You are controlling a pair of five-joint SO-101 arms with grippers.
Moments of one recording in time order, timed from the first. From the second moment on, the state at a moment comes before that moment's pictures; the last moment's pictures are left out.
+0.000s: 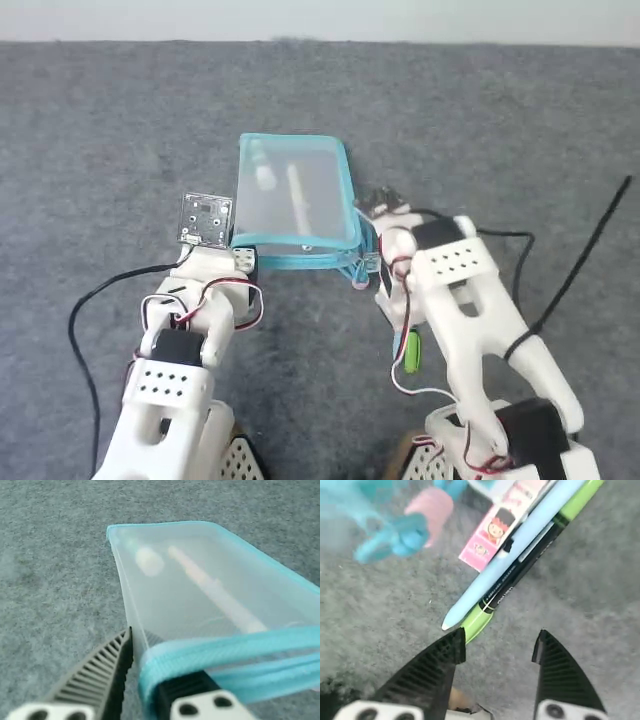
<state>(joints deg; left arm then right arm) 1.8 -61.3 82.5 28.7 4.2 -20.8 -17.1 39.3 80.2 12.0</state>
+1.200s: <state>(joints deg) 1.4 -61.3 82.5 28.7 4.2 -4.5 -4.9 36.0 76.9 16.6</state>
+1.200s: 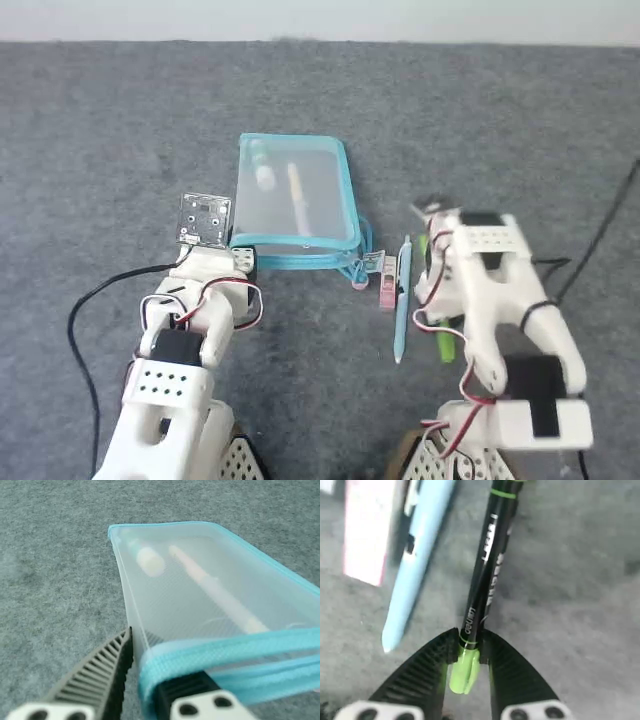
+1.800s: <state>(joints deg) 1.4 -61.3 82.5 28.7 4.2 -36.3 -34.2 22.7 100.6 21.1</state>
